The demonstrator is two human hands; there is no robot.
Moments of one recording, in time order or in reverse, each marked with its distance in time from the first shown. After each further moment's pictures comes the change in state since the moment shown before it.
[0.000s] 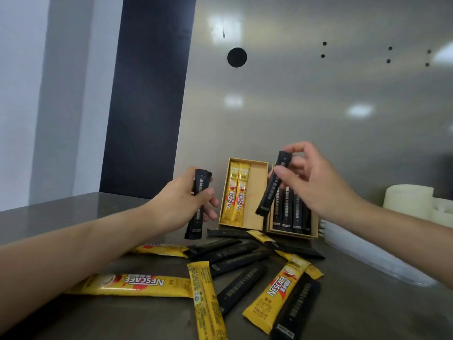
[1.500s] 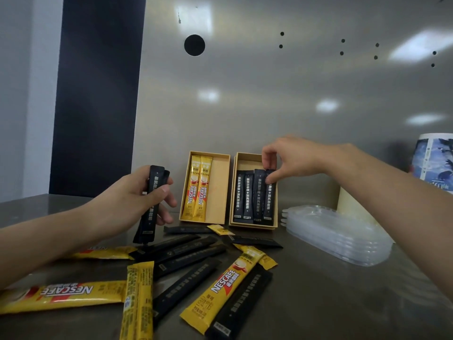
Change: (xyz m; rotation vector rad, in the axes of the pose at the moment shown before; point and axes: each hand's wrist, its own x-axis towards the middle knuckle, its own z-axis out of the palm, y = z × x) left_hand -0.003 0.000 0.007 0.045 -0.022 0.029; right_hand 0.067 0.040 -0.078 -0.935 -0.408 -0.011
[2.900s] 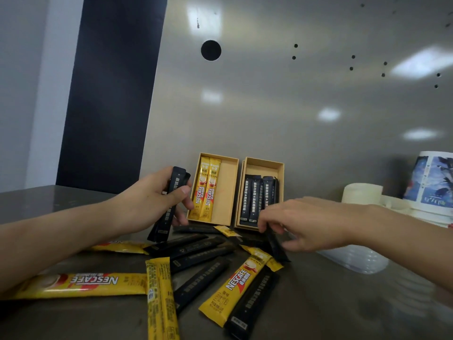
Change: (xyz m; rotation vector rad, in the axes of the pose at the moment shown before) left_hand 0.000 0.005 0.002 -0.032 -0.091 0.016; right_hand -0.082 -0.057 0.029 -0.218 -0.269 -0.326
